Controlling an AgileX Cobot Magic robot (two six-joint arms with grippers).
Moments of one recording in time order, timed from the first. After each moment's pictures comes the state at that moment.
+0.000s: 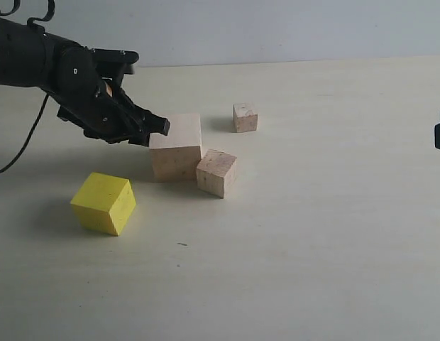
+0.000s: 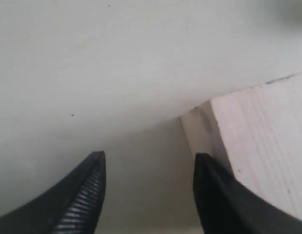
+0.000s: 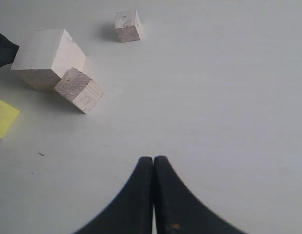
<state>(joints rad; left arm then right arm) -0.44 2.00 -1.24 0.07 0.42 -0.22 0.30 0.81 -0.68 0.13 0.75 0.13</state>
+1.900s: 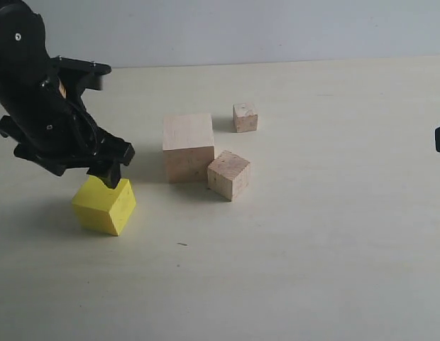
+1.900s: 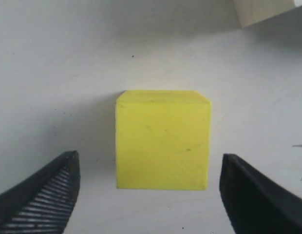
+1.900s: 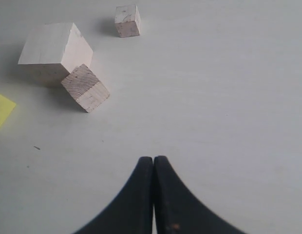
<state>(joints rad) -0.48 1.72 -1.12 0.04 0.88 -0.17 0.30 0.81 -0.68 0.13 0.77 0.11</state>
